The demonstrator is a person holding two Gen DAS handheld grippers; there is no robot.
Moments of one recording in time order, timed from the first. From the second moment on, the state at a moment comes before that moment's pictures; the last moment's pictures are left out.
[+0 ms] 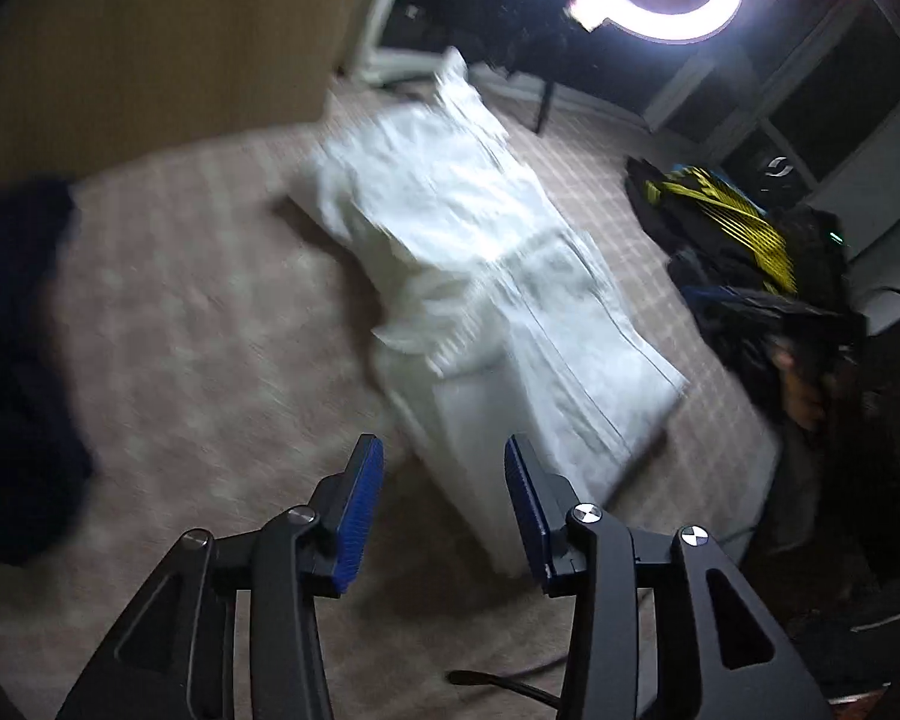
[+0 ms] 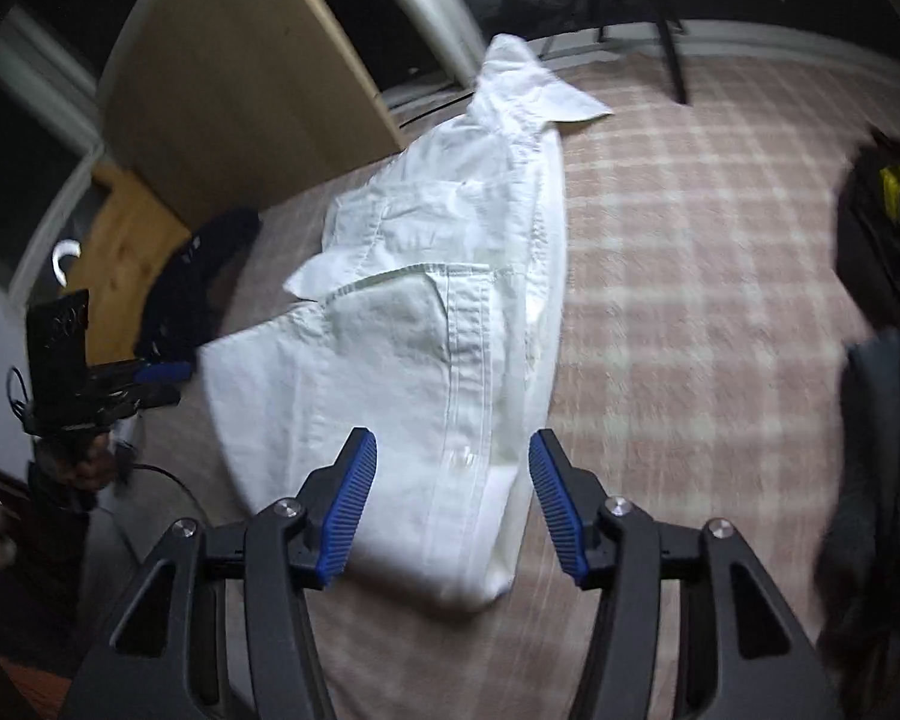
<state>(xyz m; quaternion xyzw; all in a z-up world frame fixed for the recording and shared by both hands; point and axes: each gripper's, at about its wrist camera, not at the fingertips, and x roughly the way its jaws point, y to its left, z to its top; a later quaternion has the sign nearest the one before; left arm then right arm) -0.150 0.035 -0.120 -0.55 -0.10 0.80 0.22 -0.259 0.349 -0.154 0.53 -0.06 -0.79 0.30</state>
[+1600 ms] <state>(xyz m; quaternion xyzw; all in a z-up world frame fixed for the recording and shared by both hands) -0.202 0.081 -0.110 -0.51 -0.01 0.82 0.26 -0.258 0.323 -0.154 0.49 0.02 -0.83 0.27</state>
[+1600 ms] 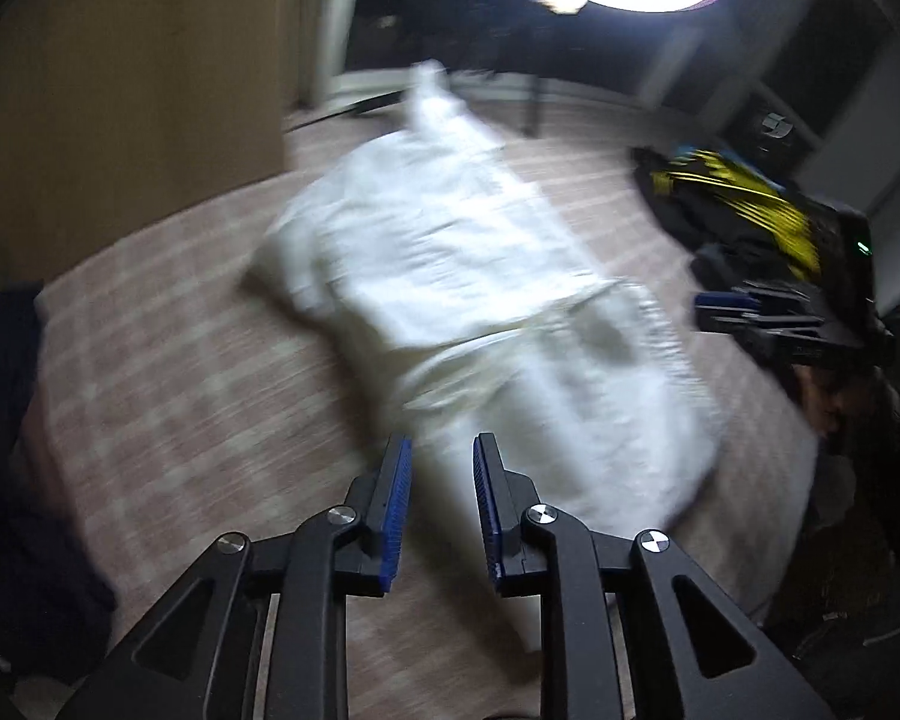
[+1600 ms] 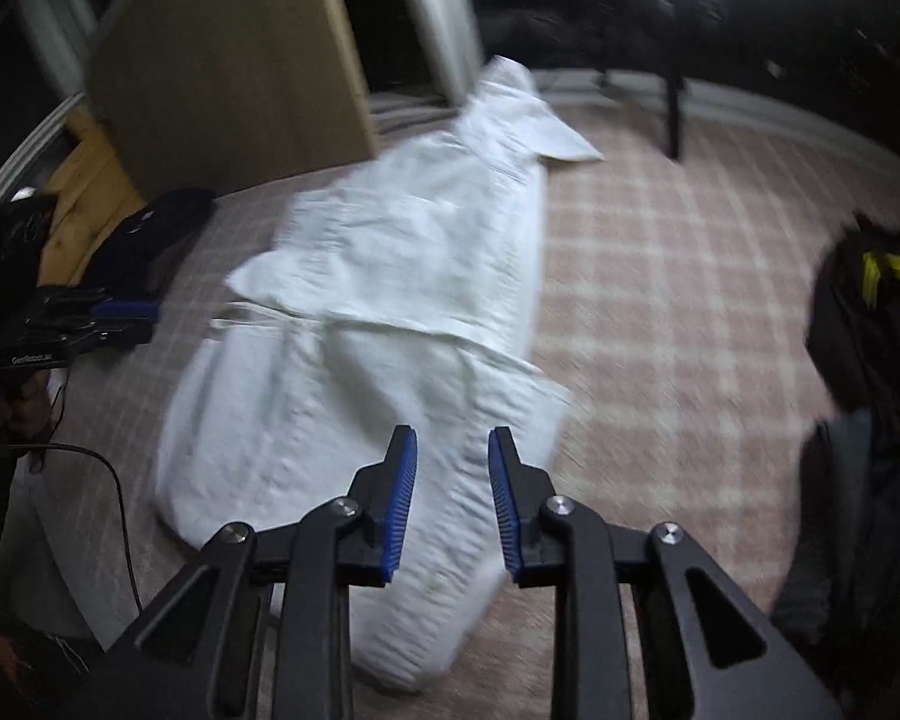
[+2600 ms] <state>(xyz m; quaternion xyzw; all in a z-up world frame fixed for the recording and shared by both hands) -0.109 0.077 -0.143 -0.57 -0.01 0.78 0.24 -0.166 0.345 -0.174 0.52 0.01 -0.80 0.29</state>
